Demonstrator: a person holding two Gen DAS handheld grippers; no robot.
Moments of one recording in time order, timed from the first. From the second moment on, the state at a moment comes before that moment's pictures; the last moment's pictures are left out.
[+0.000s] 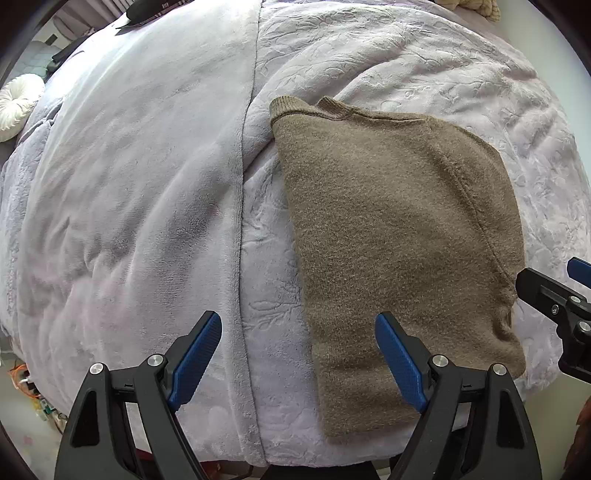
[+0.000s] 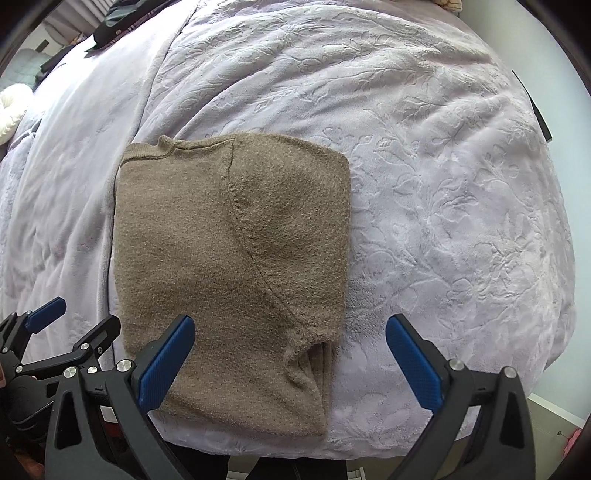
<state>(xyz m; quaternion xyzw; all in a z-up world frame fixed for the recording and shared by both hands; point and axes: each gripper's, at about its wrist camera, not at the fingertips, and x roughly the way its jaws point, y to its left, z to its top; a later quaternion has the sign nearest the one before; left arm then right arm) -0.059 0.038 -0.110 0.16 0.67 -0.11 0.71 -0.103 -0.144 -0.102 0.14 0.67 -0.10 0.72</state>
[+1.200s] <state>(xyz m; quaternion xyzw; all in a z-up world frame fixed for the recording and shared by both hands) -0.062 0.038 -0.106 0.16 0.67 -0.11 0.71 -0.111 -0.139 -0.101 0.14 0.67 -0.11 0.72</state>
